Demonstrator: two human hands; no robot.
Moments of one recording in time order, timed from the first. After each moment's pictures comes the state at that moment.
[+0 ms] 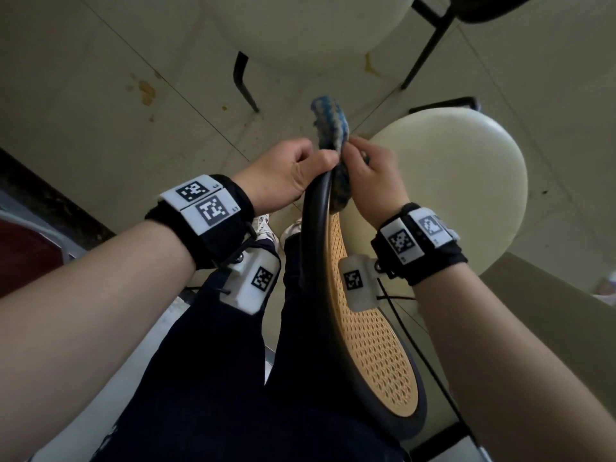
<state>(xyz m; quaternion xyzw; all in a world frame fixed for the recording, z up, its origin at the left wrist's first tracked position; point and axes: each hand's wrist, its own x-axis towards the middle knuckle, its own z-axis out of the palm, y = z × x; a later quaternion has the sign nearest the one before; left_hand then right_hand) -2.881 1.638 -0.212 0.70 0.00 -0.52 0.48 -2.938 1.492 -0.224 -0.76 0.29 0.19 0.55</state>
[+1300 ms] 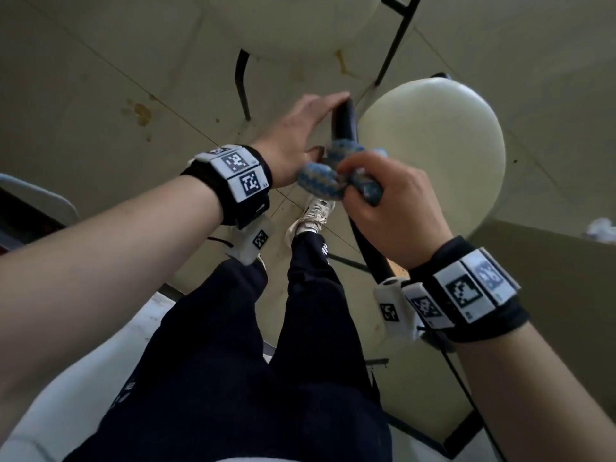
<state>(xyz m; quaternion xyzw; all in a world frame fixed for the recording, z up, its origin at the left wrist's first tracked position) -2.906 1.690 -0.199 0.78 -0.26 -0.41 0.39 -3.035 1.569 -0.094 -0.91 0.18 0.10 0.35</state>
